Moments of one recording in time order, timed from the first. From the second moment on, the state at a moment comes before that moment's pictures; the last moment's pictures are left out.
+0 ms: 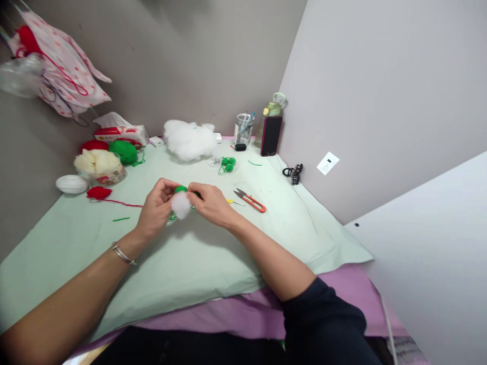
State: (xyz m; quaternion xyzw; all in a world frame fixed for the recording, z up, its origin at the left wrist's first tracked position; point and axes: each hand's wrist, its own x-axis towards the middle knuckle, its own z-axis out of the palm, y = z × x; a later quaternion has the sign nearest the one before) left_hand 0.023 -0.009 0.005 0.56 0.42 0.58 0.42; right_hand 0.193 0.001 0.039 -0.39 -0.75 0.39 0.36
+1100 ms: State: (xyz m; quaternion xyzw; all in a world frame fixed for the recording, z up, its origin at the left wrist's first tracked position) left_hand 0.029 -0.011 0.001 0.50 0.36 0.58 0.54; right_hand 0.182 0.014 0.025 -0.40 -0.64 0.49 0.43
